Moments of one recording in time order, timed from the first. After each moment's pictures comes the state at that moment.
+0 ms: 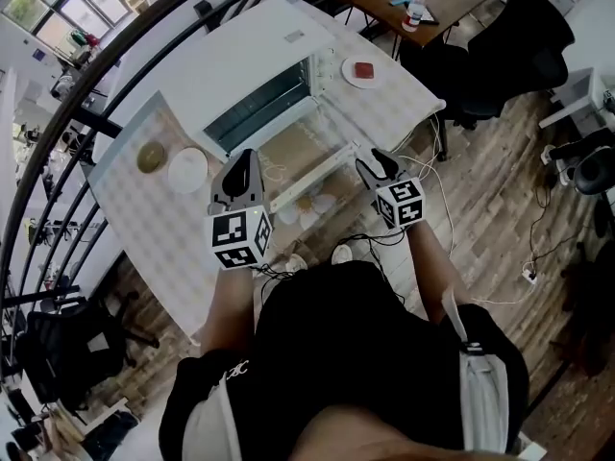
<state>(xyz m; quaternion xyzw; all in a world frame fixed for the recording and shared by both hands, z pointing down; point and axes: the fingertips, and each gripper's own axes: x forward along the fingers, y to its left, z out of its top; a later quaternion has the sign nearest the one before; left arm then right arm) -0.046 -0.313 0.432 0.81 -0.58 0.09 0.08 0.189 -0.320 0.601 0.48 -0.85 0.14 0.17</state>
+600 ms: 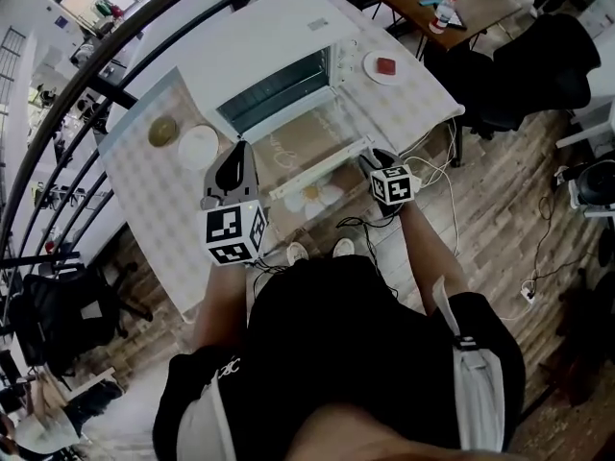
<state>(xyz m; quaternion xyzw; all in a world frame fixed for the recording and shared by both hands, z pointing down) -0.073 -0.298 0.424 0.78 -0.62 0.10 0.06 0.183 -0.349 0.717 0.45 -0.83 0.23 0.24</state>
